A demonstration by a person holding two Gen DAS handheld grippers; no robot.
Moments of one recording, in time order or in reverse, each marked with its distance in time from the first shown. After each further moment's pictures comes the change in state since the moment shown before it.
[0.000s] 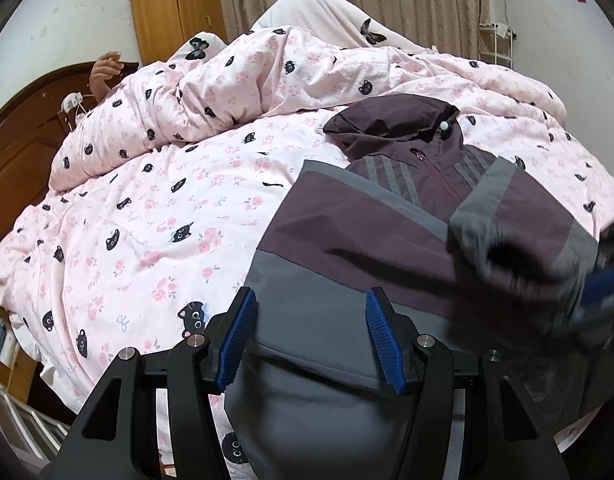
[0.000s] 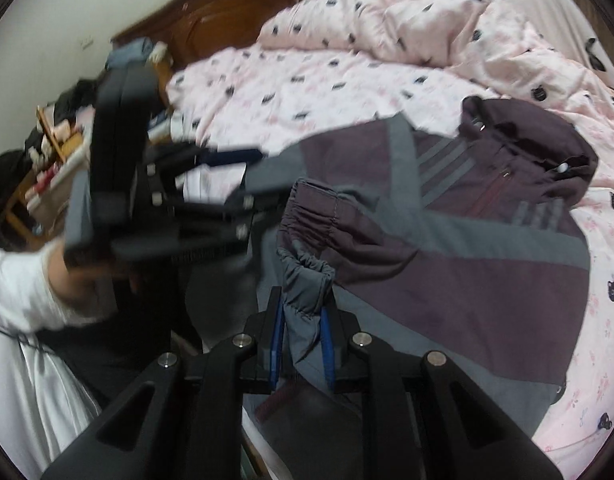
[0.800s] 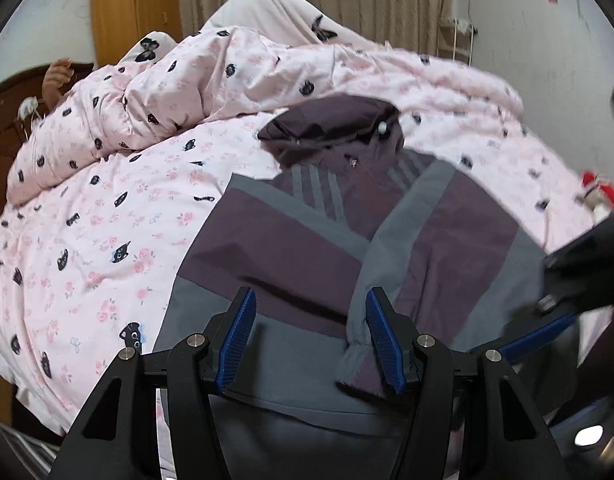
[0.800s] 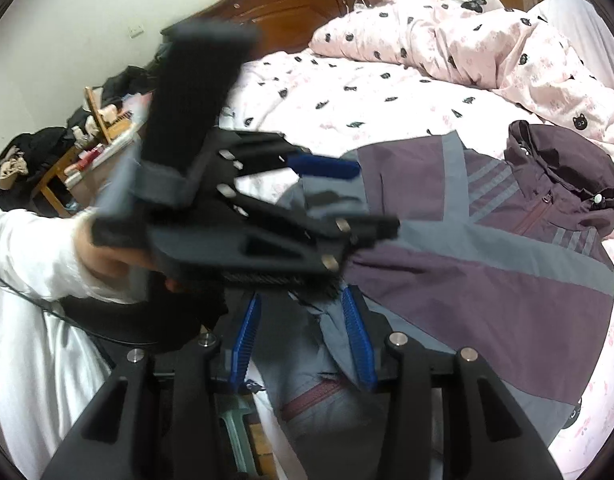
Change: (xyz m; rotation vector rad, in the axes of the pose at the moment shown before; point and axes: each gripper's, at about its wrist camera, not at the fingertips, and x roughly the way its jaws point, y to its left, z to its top) left arm 0.003 -0.036 0.015 0.076 0.040 -0.154; right arm -0.012 0.017 -0.006 -0.110 -0.046 0.140
